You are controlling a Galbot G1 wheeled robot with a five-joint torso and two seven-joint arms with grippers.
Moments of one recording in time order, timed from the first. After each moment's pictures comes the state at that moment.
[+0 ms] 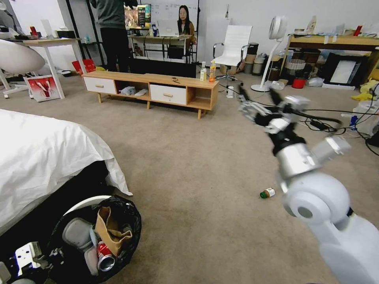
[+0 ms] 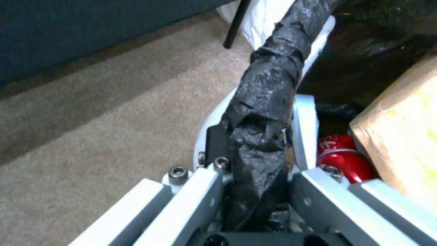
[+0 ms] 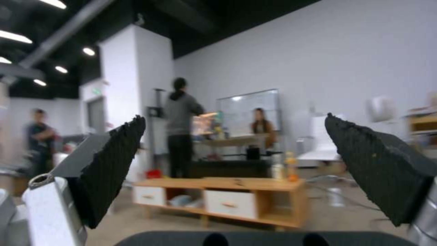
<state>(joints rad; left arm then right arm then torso) 1.70 -1.43 -1.06 -2.31 -0.86 0.74 -0.30 -0.91 0.93 0.35 2.28 0.71 -0.09 0.39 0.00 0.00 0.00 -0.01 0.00</state>
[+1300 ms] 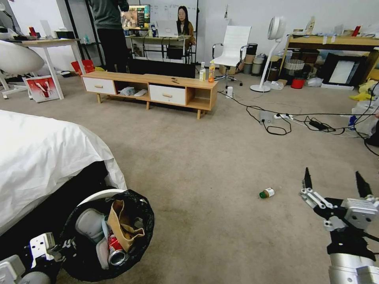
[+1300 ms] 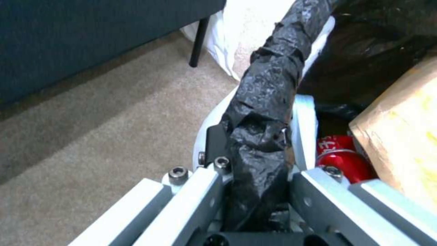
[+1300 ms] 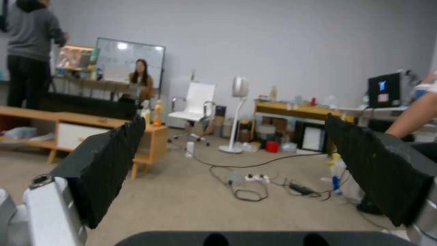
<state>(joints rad) 1.66 -1.45 -1.01 -2.35 -0.74 0.74 -0.20 -1.70 1.29 0.65 2.45 0.07 0.02 0.35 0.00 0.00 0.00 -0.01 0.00</state>
